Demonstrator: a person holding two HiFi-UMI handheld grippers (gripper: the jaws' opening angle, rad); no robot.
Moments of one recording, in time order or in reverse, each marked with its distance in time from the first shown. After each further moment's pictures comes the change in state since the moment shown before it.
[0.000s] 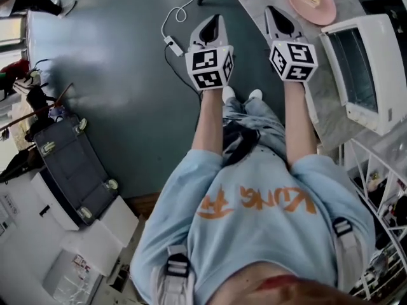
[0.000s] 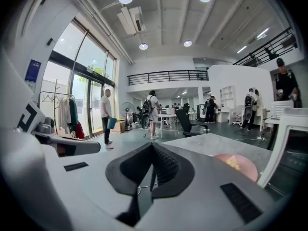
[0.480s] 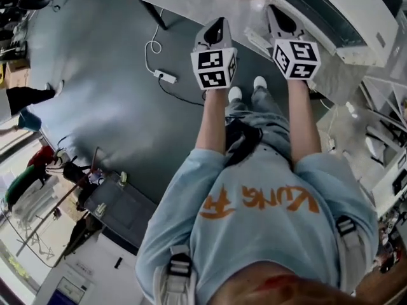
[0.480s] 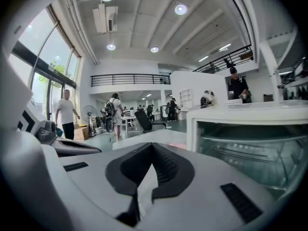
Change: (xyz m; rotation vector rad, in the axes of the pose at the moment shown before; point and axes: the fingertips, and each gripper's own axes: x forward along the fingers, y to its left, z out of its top) left arm 0.074 -0.192 -0.057 0.257 0.195 -0.442; right arm -0.131 -0.163 -0.043 0.167 -0.009 -0.426
